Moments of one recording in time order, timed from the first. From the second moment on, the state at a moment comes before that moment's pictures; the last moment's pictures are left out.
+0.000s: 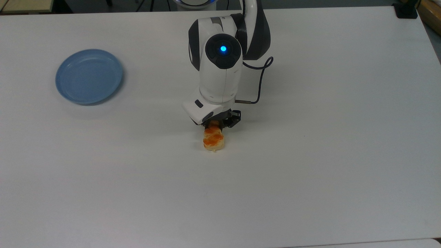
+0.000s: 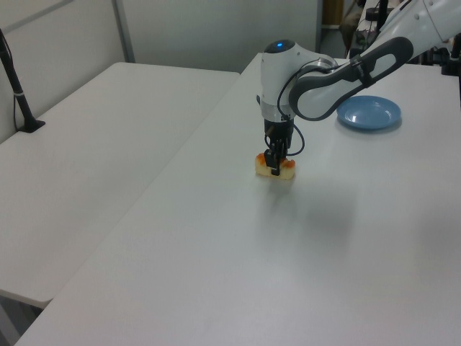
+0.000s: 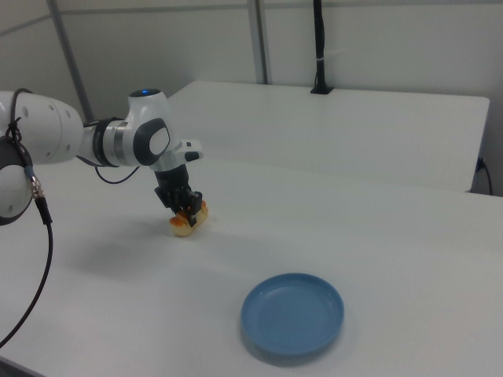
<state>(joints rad) 0.16 0.55 0.00 -1.59 -0.08 2.17 0.24</state>
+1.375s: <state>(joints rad) 0.01 0.39 -0.41 -1.76 -0.03 2.03 -0.33</state>
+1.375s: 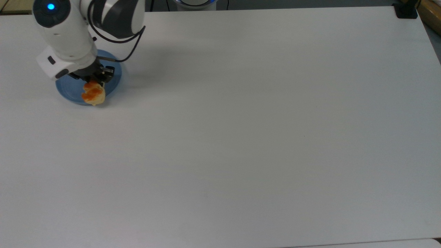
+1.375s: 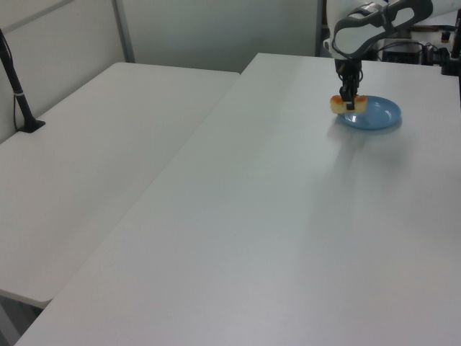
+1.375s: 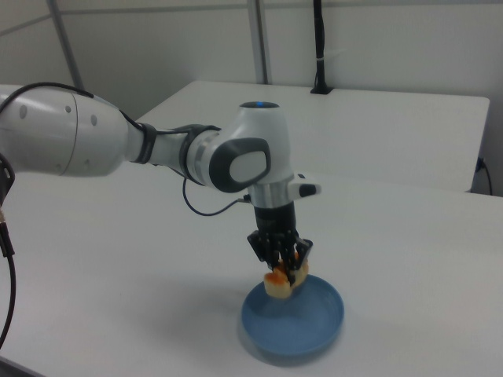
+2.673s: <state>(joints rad) -0.02 0.31 -0.46 -1.85 -0.01 2.12 -0.37</state>
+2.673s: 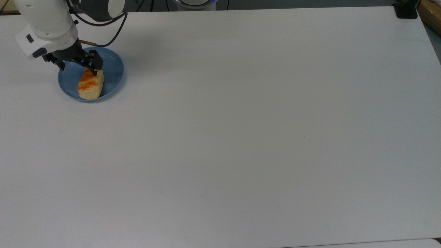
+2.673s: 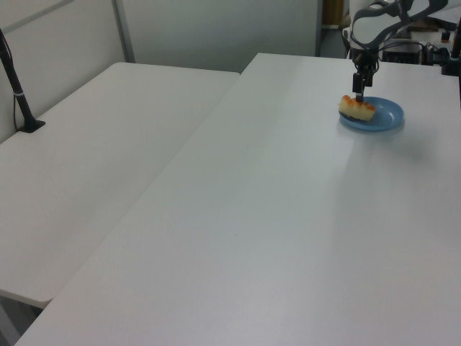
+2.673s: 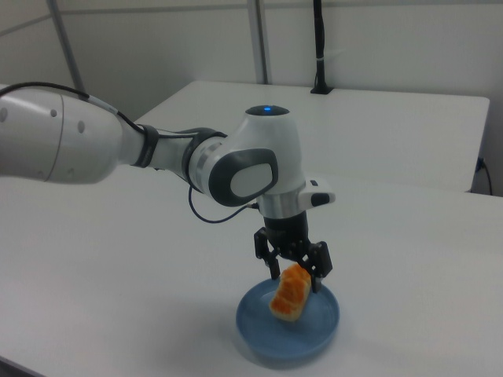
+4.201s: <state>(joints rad) -0.02 0.01 0.00 -1.66 -0.05 1.70 0.18</state>
